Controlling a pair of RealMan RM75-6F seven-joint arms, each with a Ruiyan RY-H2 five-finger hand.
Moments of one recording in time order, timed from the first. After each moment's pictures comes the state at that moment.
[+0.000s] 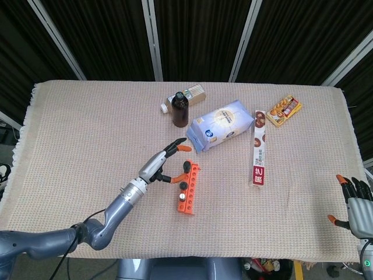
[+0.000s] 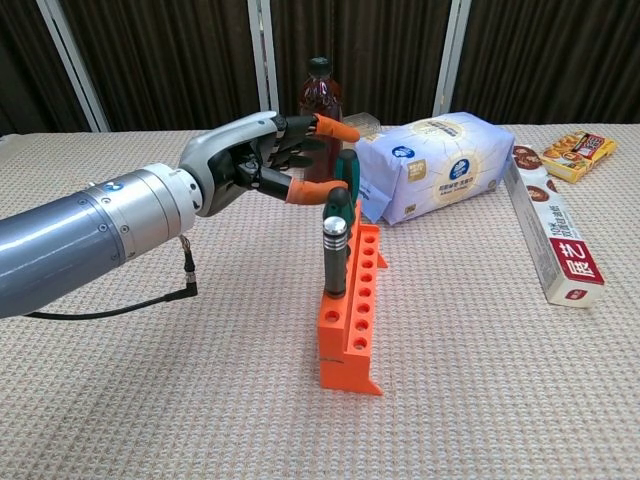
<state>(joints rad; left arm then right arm) -0.80 -1.75 -0.28 -1.40 1.30 0.90 -0.55 0.06 -1.22 0.07 -1.32 -1.41 1.38 0.11</state>
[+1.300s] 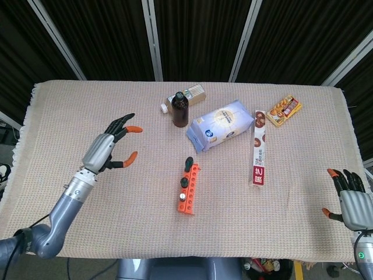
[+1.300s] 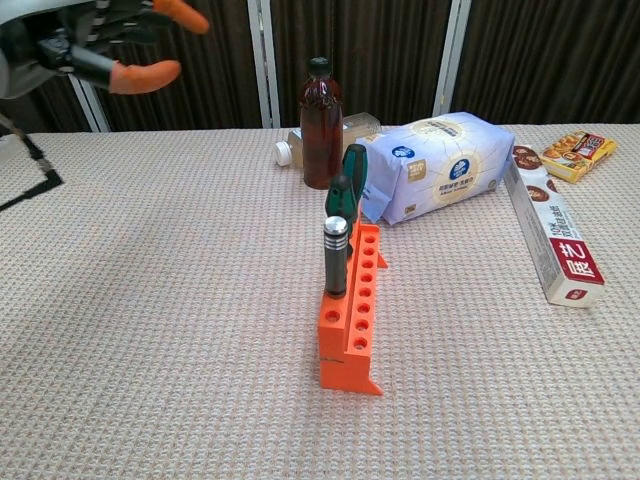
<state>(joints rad) -0.62 -1.31 -0.27 -1.74 1.30 1.11 -0.18 0.10 -1.21 0.08 -1.36 -1.43 1.36 0.06</state>
